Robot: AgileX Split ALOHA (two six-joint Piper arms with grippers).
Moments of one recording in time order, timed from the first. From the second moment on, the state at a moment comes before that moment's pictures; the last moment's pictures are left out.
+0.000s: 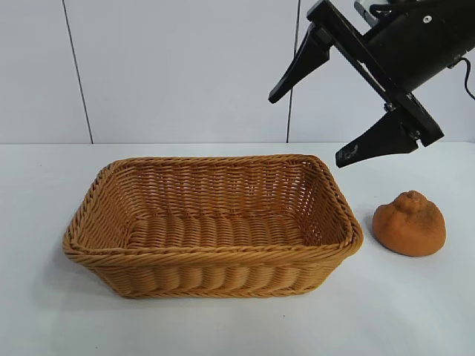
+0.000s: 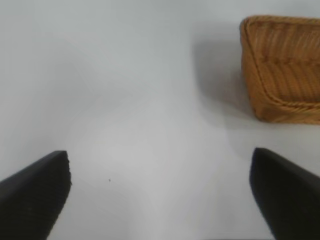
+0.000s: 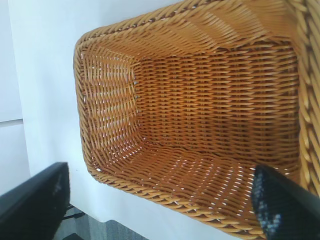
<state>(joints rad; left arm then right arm) 0.00 0.01 -0.50 -0.02 1.06 -0.05 0.23 1.67 -1.11 0.83 0.83 -0.22</state>
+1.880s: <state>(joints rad) 0.00 0.00 -0.50 -0.02 1.07 -0.05 0.07 2.10 -1.32 0.18 0.78 0.01</state>
